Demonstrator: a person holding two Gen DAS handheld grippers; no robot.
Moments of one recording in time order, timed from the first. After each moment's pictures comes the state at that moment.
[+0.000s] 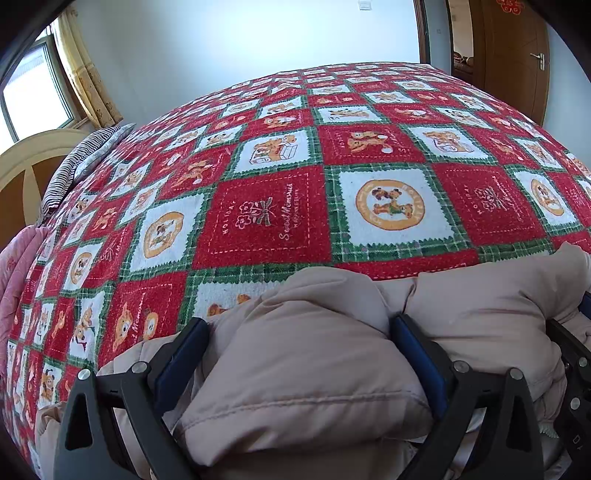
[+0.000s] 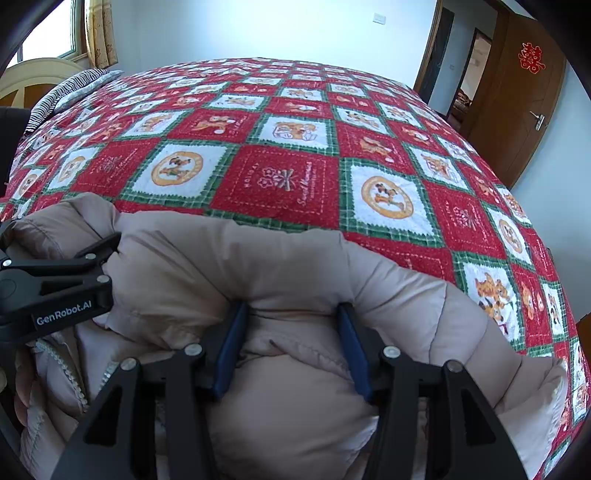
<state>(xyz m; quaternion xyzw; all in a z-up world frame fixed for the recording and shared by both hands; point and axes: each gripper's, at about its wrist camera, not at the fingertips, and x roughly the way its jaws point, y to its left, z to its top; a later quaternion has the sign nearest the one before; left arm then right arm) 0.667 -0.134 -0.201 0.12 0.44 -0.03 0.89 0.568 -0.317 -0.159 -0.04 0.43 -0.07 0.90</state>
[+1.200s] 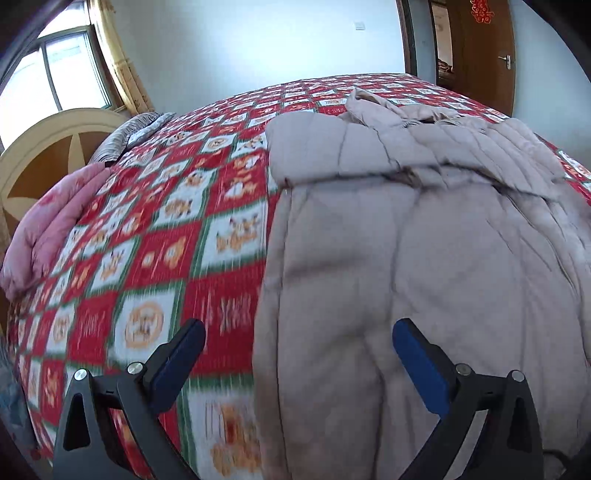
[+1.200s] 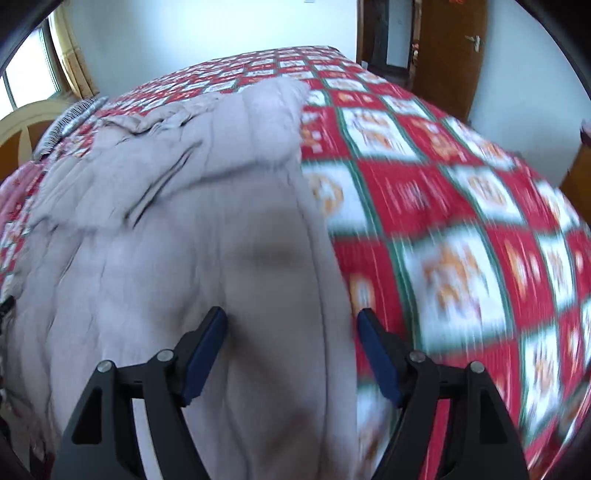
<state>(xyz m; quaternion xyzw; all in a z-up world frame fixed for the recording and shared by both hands) 0.282 0.064 -0.168 0.12 0.41 -0.05 0.90 0.214 -0.385 -0.150 0.08 0.45 -0.09 0.88</state>
